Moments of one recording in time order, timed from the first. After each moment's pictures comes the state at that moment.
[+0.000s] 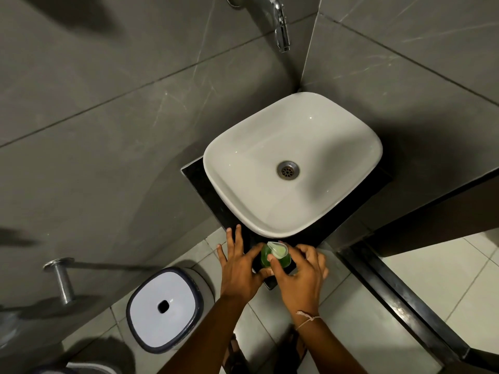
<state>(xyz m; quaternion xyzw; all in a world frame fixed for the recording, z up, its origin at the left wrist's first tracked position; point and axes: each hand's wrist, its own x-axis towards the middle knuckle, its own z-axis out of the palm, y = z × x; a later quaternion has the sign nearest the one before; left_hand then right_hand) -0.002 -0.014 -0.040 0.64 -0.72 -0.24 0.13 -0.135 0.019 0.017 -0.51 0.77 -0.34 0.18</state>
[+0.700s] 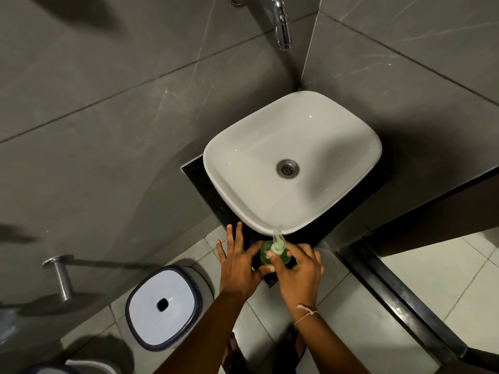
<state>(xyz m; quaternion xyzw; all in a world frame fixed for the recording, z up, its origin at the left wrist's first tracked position) -0.002 -0.014 -0.039 0.63 -0.73 -0.22 0.13 -0.133 0.016 0.024 -0.48 0.76 -0.38 0.24</state>
